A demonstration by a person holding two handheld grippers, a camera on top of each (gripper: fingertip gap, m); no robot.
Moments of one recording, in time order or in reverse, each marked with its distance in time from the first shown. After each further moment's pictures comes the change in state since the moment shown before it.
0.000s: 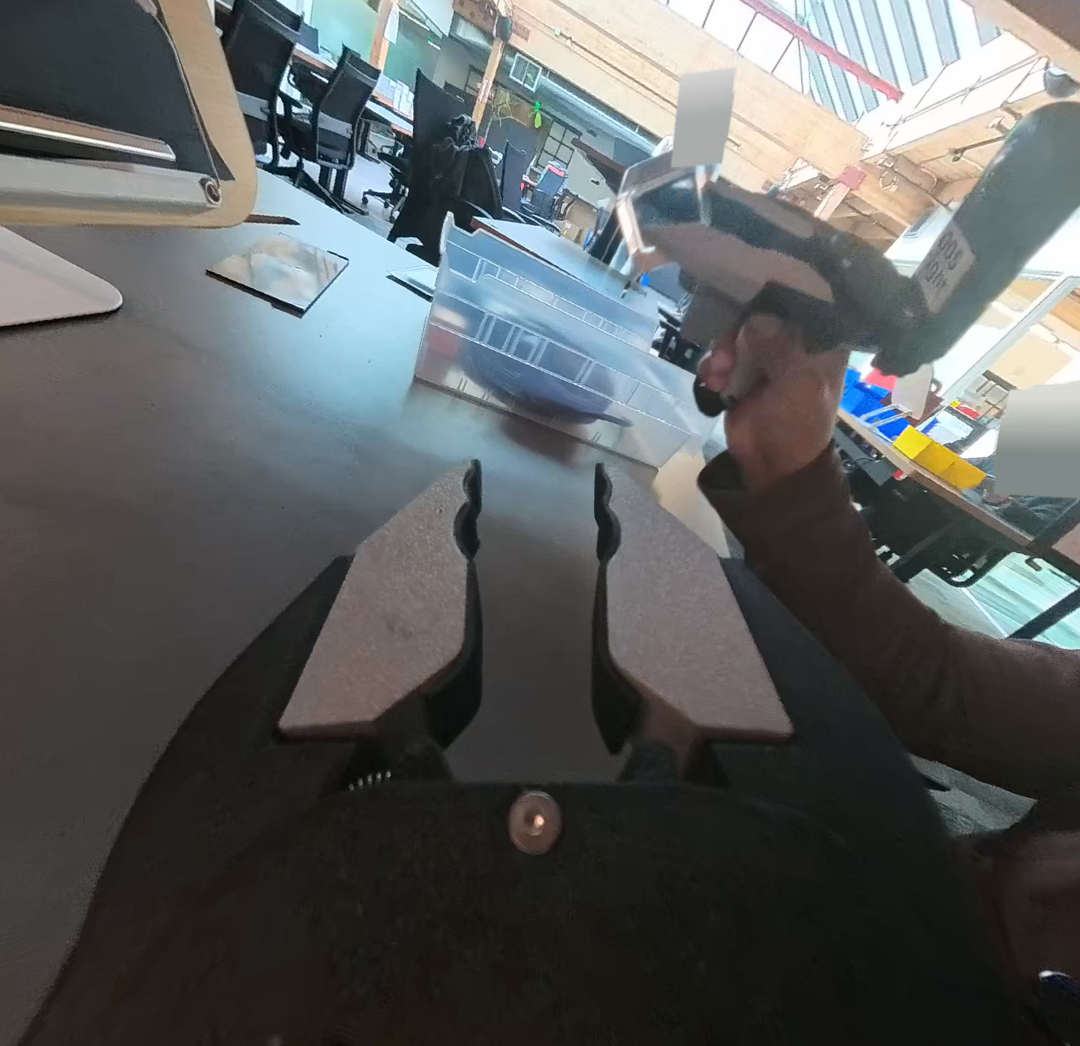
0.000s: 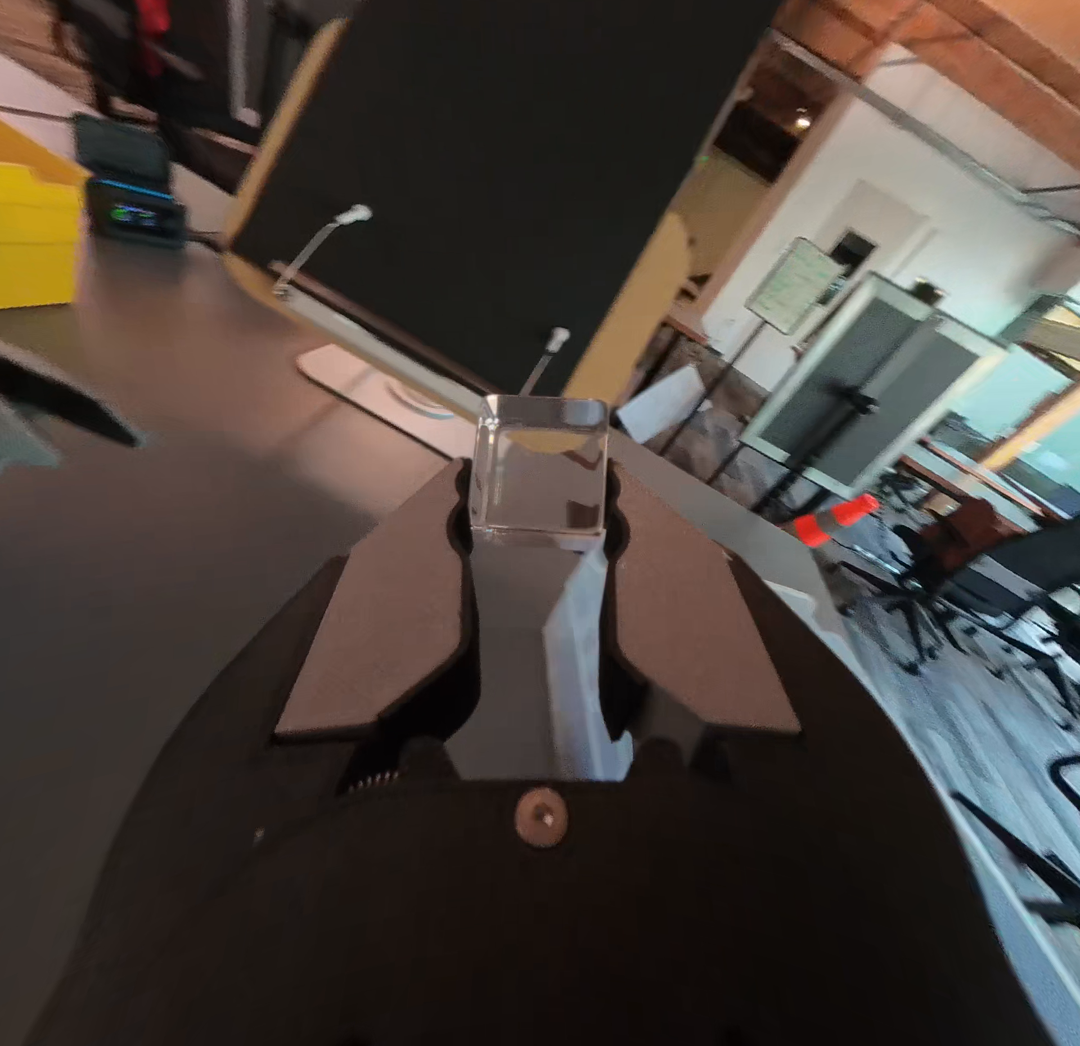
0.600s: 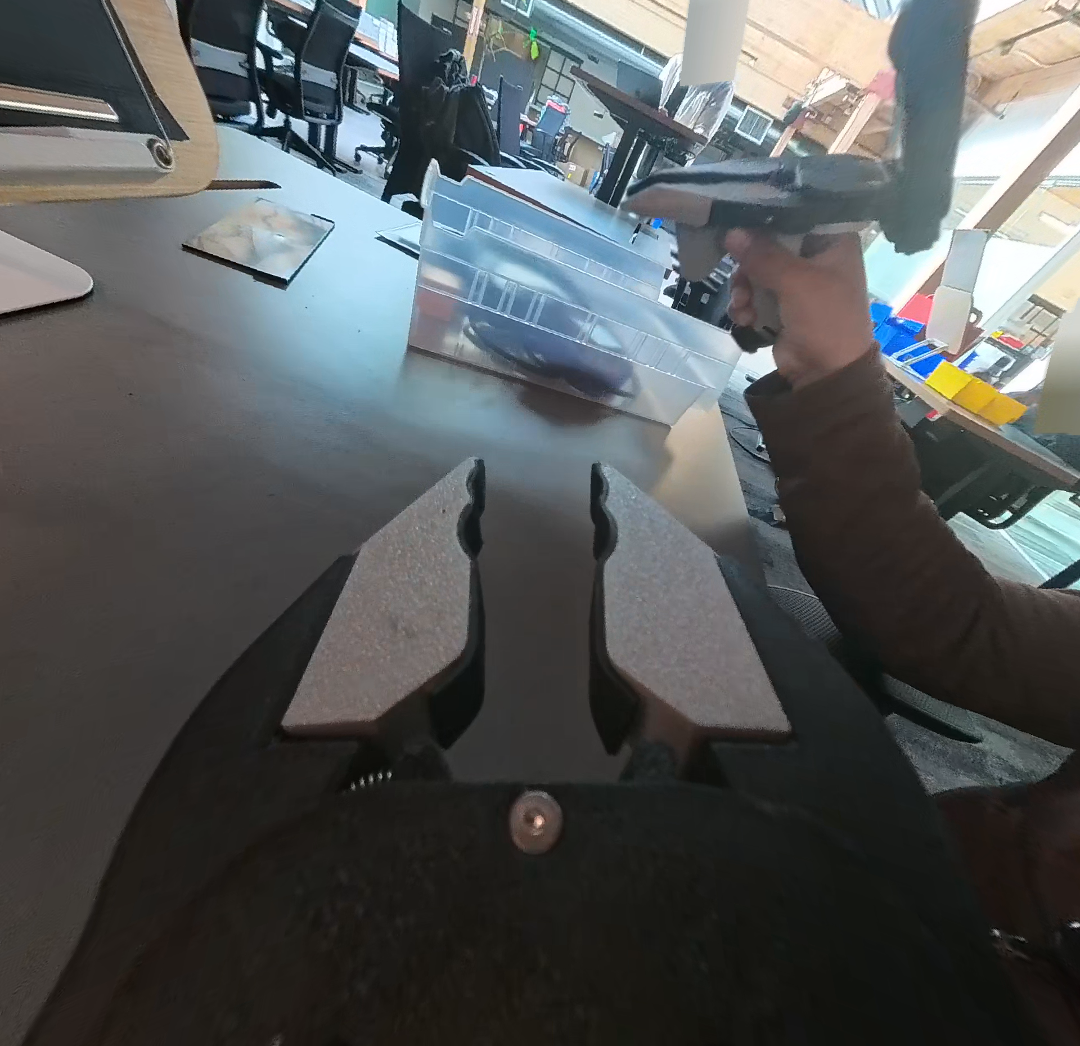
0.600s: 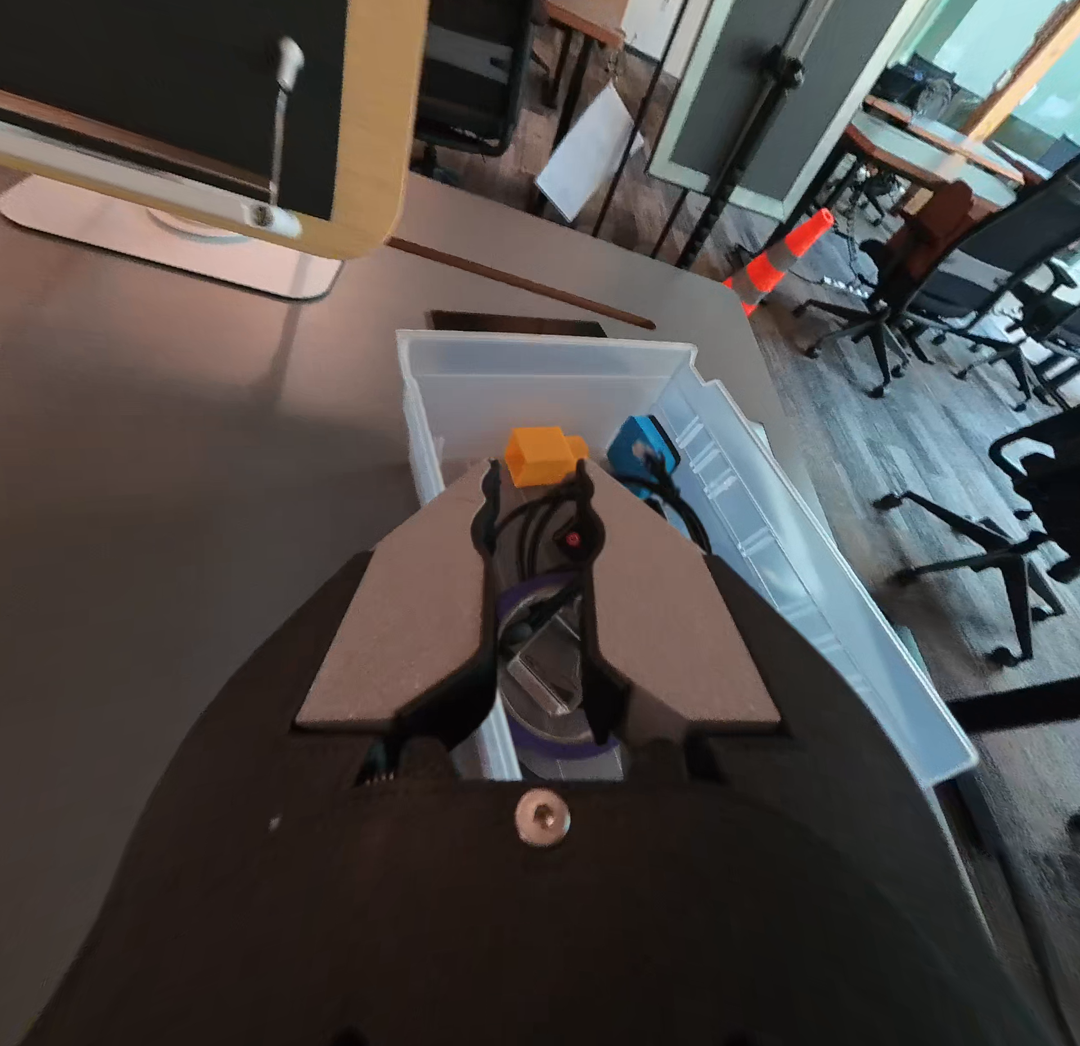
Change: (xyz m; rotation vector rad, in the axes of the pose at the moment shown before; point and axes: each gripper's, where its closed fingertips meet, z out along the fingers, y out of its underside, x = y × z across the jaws) left arm 0.005 0.015 0.007 -0.084 -0.009 0.069; right arm 0.091 0.085 -0.026 -0.382 0.168 0.206
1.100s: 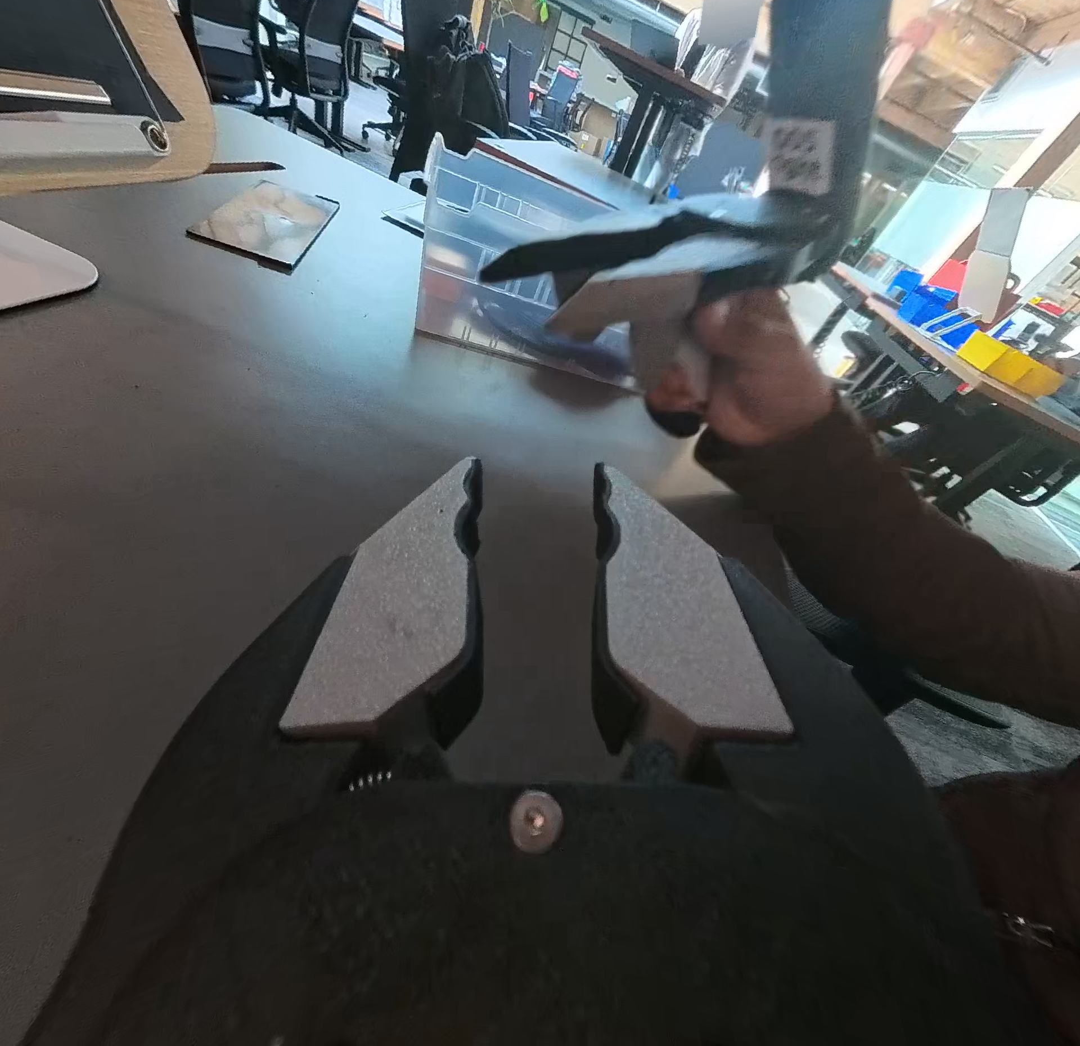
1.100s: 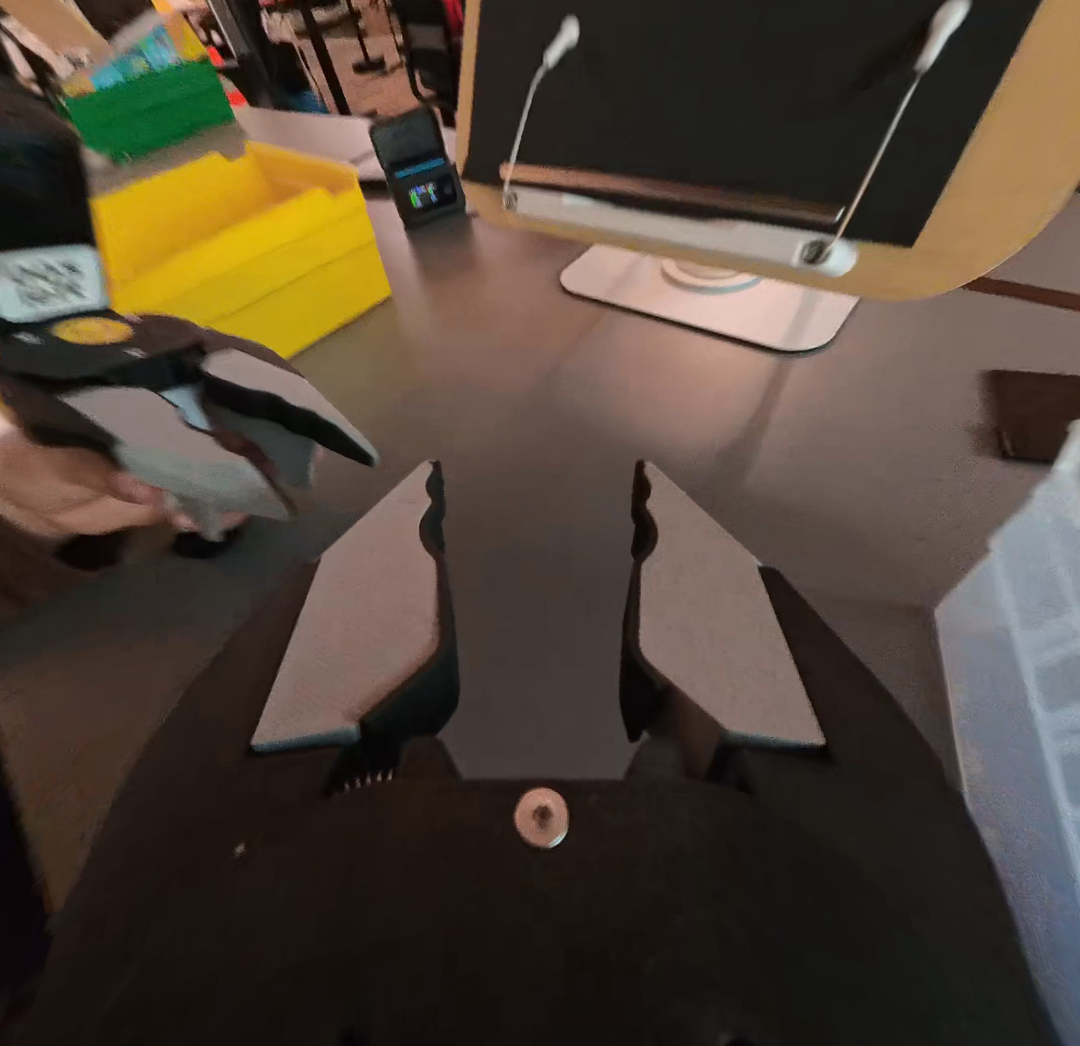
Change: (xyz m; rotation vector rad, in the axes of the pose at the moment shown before) left arm -0.002 0.006 0.003 -0.039 -0.022 0.031; right arm -0.201 -0.014 0.027 0.080 -0.764 0.158
